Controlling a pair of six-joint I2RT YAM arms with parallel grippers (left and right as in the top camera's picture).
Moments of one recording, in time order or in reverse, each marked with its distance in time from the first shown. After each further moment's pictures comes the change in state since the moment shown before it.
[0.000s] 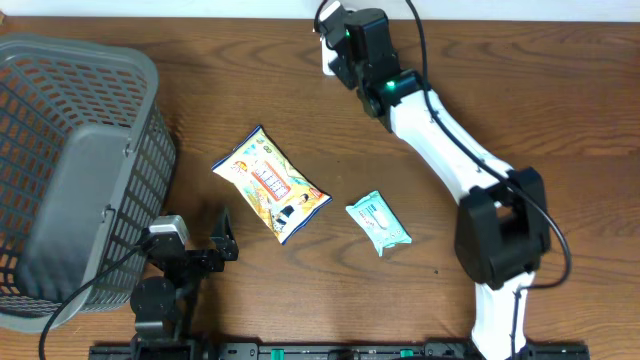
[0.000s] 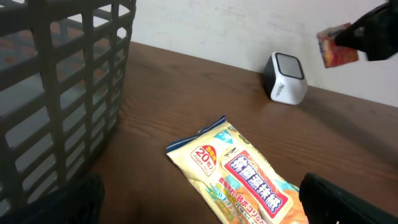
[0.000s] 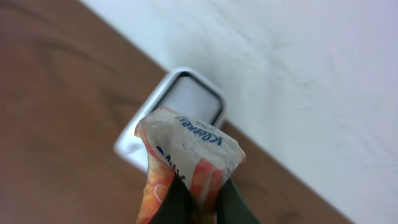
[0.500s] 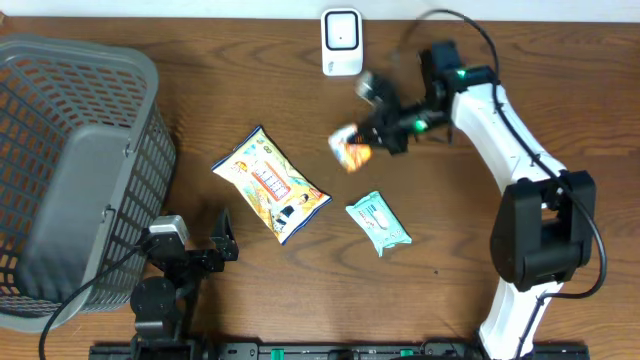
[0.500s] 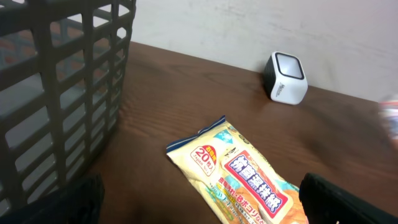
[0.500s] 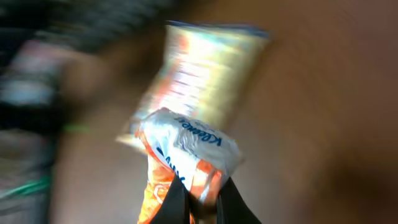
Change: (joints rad) left arm 0.000 0.000 0.000 0.000 0.000 0.000; right arm -0.211 -0.108 -0.100 -0.753 -1.095 -0.210
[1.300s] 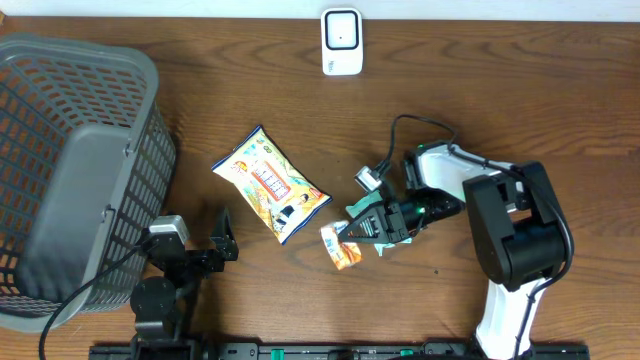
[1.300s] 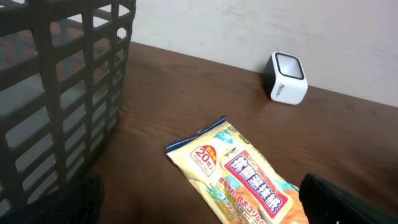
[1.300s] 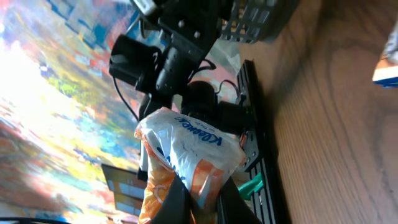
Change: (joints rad) left arm 0.000 0.000 0.000 0.000 0.000 0.000; right arm 0.075 0.031 -0.549 -0.782 -0.702 -0.705
